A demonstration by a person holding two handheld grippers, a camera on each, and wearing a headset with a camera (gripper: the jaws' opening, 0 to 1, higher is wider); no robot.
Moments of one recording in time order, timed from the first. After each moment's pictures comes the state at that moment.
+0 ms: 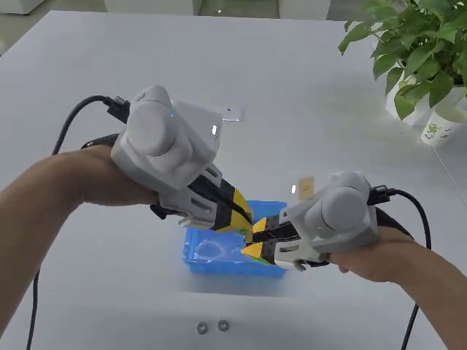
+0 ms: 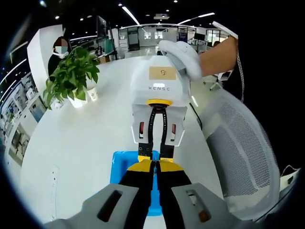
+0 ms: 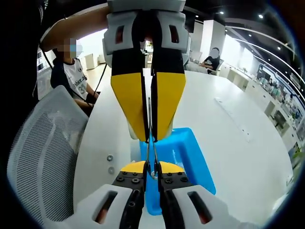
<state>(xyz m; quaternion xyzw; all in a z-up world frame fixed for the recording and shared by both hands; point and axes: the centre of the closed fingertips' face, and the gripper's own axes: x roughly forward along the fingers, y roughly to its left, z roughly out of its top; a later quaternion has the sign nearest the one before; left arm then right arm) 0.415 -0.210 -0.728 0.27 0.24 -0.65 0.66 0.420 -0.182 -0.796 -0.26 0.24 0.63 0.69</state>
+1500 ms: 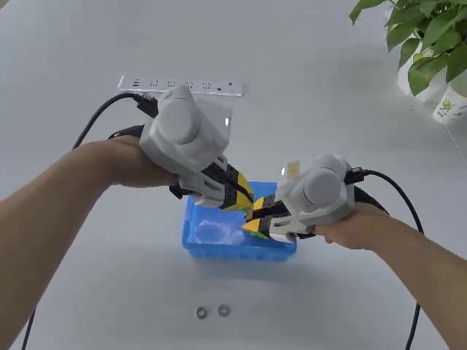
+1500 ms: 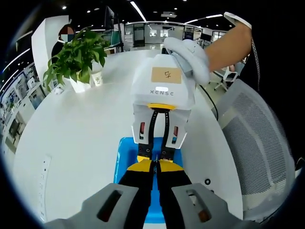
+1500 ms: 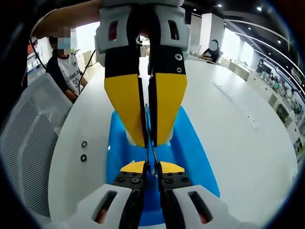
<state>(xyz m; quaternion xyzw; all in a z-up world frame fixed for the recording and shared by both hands) 0.453 -0.209 -0.789 0.26 0.27 -0.64 0.67 0.457 -0.180 -0.859 -0.27 0.27 0.63 0.68</state>
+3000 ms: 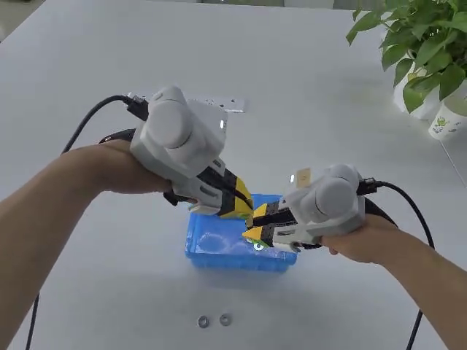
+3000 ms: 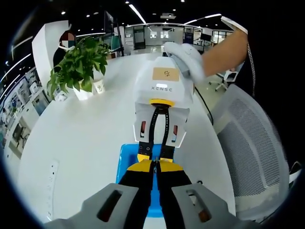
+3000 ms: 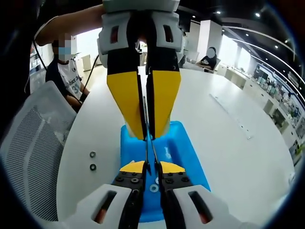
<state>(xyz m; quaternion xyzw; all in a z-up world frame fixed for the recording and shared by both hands) 0.437 -0.206 -0.749 0.27 0.25 -0.64 0.68 0.445 -0.178 -0.819 -0.26 0.23 0.63 0.70</state>
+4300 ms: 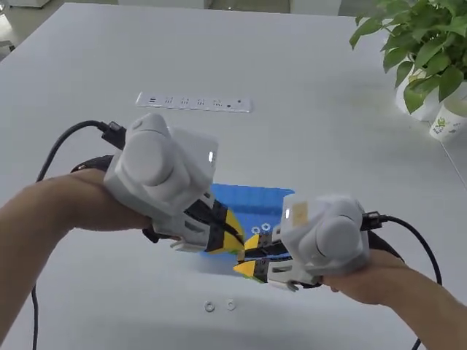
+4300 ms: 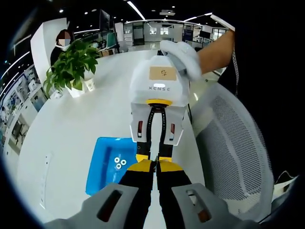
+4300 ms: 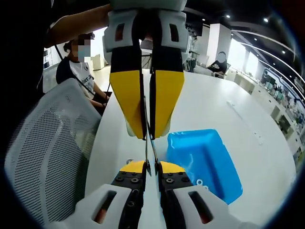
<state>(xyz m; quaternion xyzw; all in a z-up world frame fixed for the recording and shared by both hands) 0.359 -0.194 -0.749 0.27 0.27 -0.63 0.67 0.363 -0.166 -0.816 -0.26 0.23 0.66 0.67</state>
